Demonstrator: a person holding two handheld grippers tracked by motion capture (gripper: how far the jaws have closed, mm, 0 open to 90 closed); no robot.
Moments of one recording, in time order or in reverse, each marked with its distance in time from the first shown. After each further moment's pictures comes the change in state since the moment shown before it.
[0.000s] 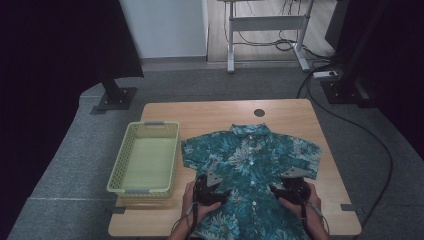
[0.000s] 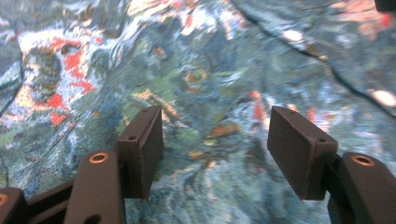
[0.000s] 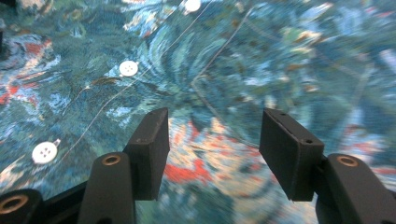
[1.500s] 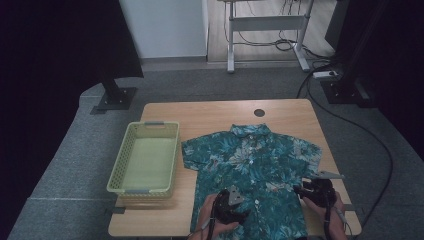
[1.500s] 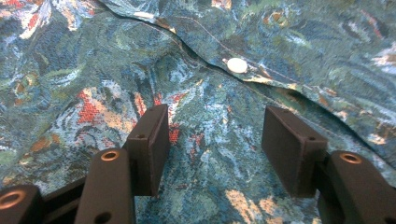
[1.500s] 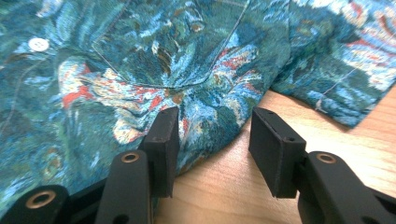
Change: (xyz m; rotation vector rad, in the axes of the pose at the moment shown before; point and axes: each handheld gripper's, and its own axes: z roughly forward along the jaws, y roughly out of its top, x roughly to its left) left arm -0.073 0.001 0.003 0.047 -0.151 0.148; right arm -0.060 -0.041 -0.027 -0.002 -0.032 0.233
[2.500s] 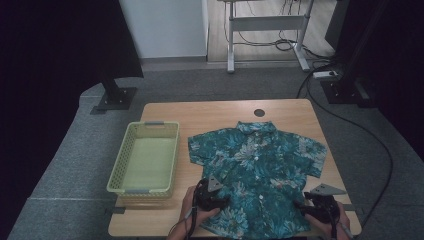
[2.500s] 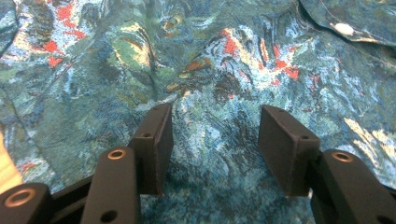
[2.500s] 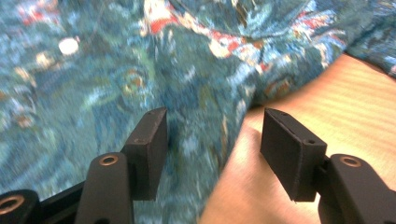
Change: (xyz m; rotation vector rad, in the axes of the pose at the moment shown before) left arm 0.058 -0.021 -0.024 -0.002 0.107 -0.087; right arm 0.016 -0.032 -0.020 -0.008 0.043 -0.156
